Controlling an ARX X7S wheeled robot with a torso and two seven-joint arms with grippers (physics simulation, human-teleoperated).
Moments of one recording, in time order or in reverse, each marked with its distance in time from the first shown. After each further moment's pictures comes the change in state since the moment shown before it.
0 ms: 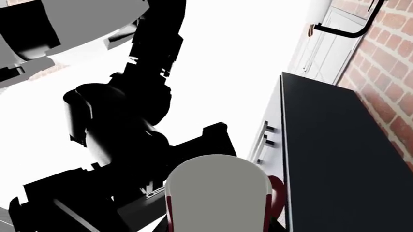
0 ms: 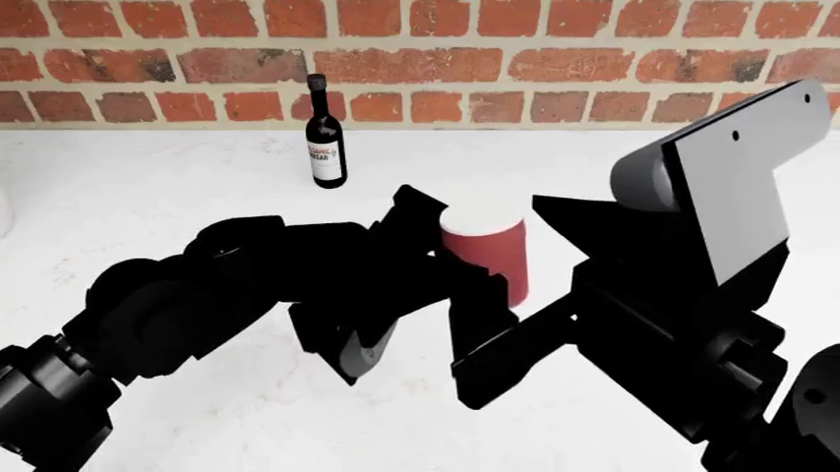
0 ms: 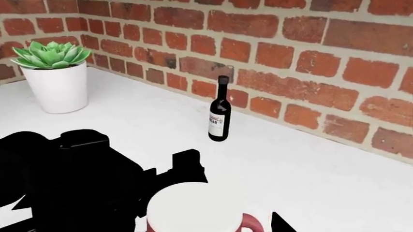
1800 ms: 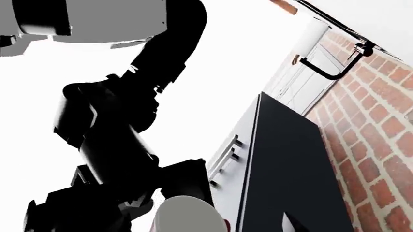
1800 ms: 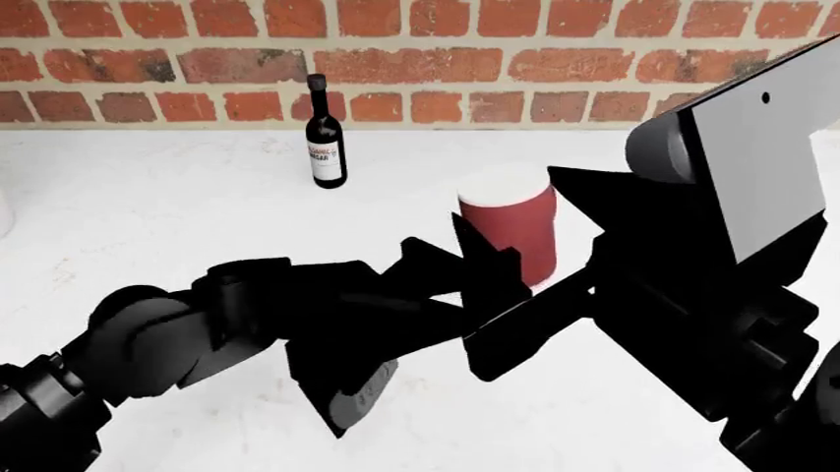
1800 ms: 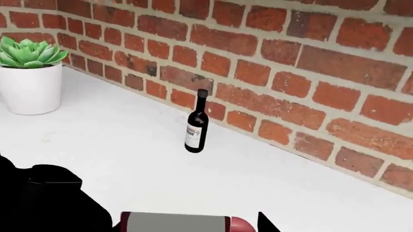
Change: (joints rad) left arm 0.042 -0.039 0.051 0.026 -0.170 0.162 0.083; right arm 0.123 0.043 -0.075 0.006 -0.012 0.000 0.029
